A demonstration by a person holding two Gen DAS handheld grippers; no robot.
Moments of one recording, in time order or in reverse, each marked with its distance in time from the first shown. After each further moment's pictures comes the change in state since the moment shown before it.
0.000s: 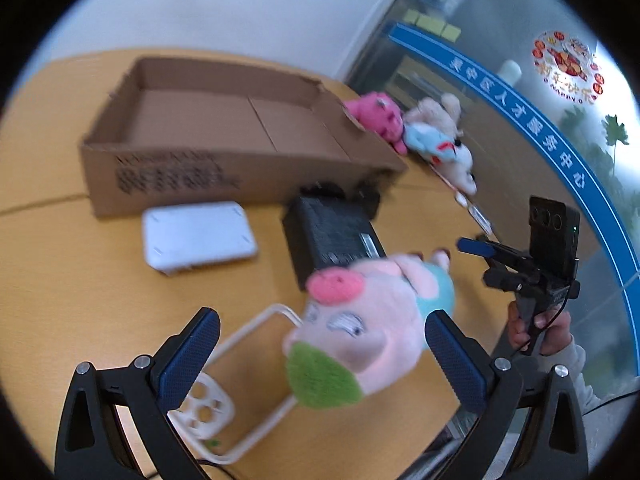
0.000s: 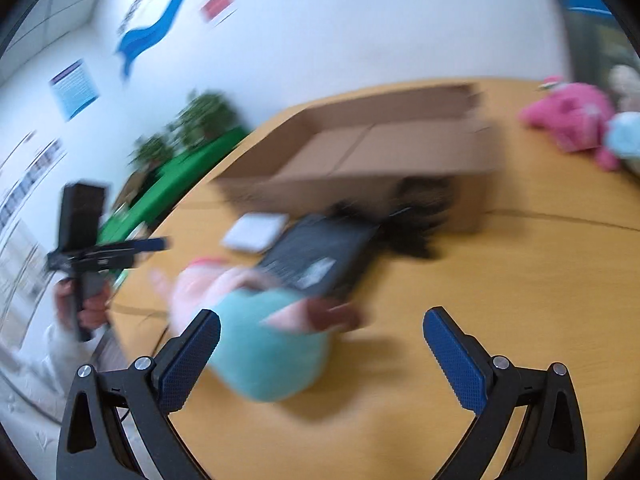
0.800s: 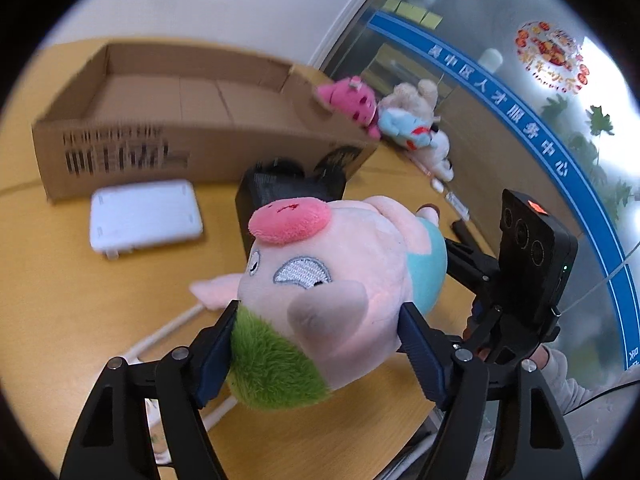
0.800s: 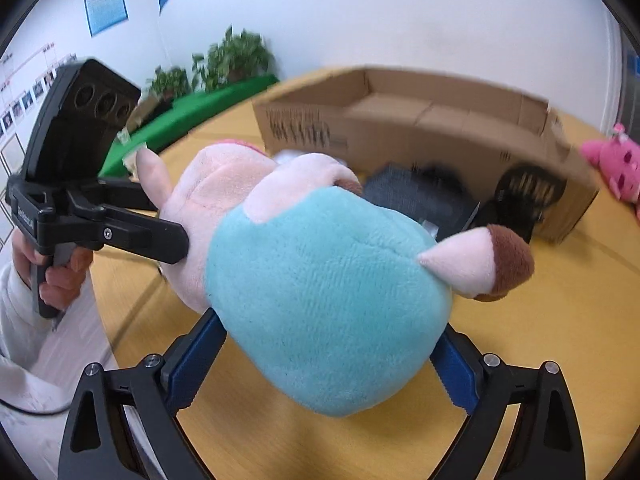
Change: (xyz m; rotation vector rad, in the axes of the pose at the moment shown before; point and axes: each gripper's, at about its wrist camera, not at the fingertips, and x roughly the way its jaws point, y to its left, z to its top) left arm 0.011 -0.027 -0.006 0.024 -0.008 -0.071; right arm 0.047 0.083 -0.026 -0.224 0.068 -0.092
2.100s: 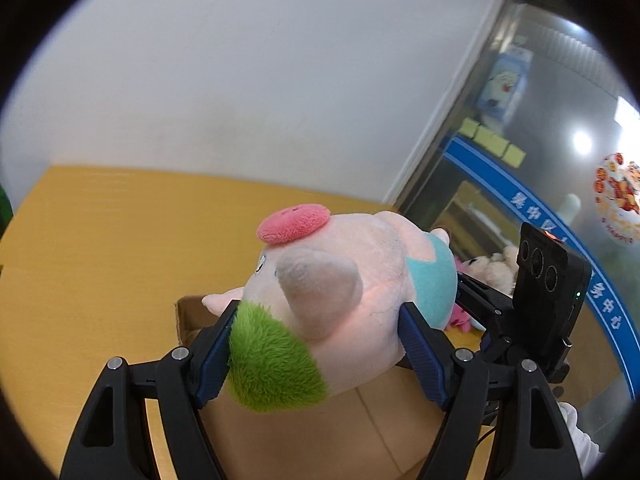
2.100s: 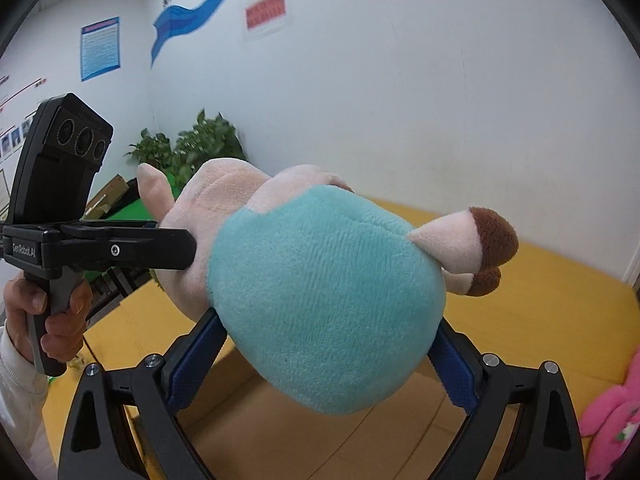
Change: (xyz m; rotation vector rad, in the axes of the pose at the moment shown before) left arm -0.011 0.143 0.325 -0.045 -0.257 0.171; right arm 0.125 -0.127 0.379 -0.062 -0.191 -0.012
